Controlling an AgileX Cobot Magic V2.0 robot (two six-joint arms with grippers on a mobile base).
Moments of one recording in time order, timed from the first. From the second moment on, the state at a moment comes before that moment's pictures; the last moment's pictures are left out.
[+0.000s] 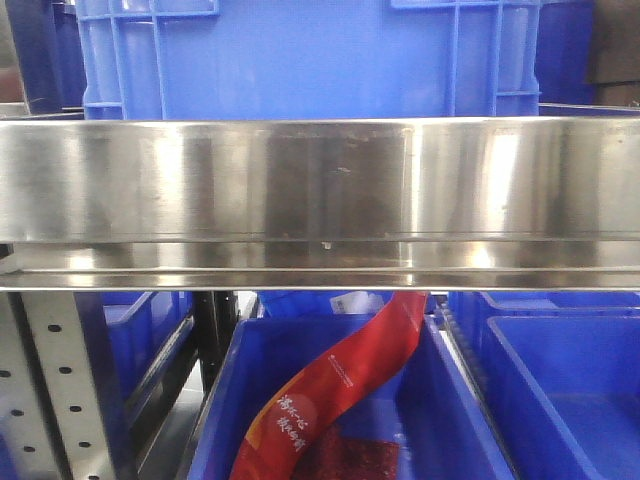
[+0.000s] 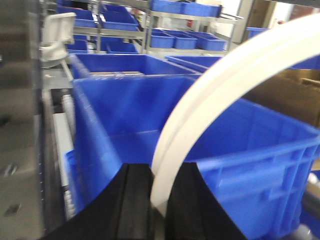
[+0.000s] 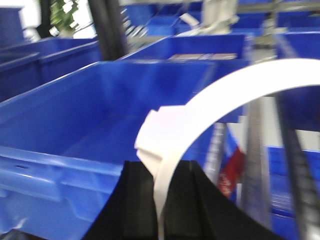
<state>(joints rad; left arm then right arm) -0.37 0.84 -0.96 -0.23 0.31 0.12 0.20 0.87 -1.00 0.23 0.41 -0.08</state>
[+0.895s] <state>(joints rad) -0.44 1.59 -1.54 -0.23 0.26 0.13 0.38 1.53 -1.51 0.25 0.40 -0.11</state>
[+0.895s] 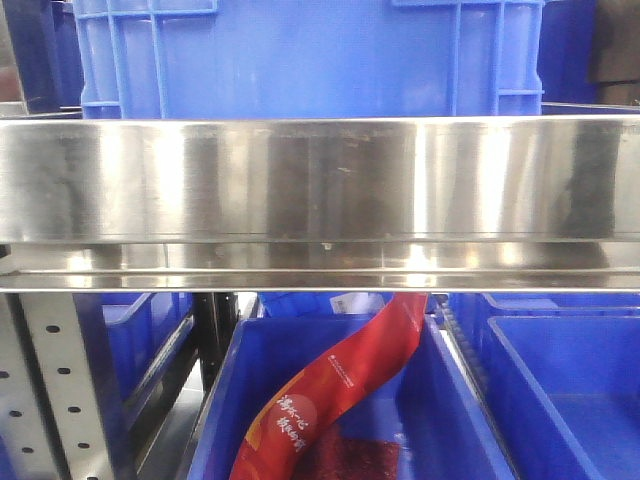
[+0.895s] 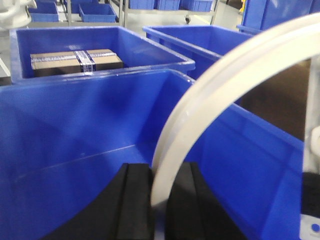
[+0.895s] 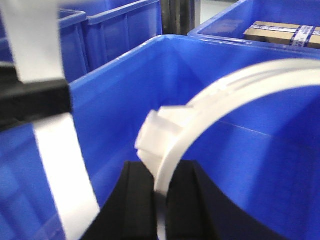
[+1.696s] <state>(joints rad) -0.44 1.47 -1.54 -0.23 0.31 0.13 0.38 1.42 -1.52 0.28 0.41 -0.11</state>
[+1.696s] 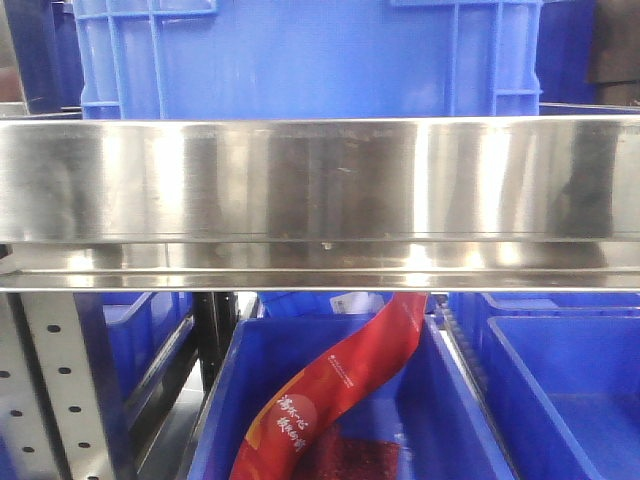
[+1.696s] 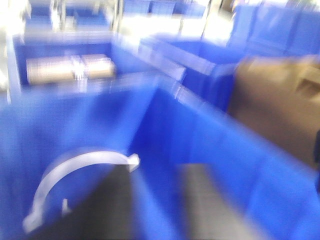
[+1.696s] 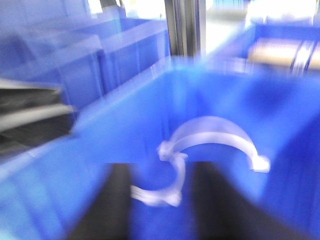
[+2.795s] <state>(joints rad) -0.47 0.79 -0.85 -0.23 0.07 0.13 0.38 0.82 -0.88 0.20 0.16 -0.11</state>
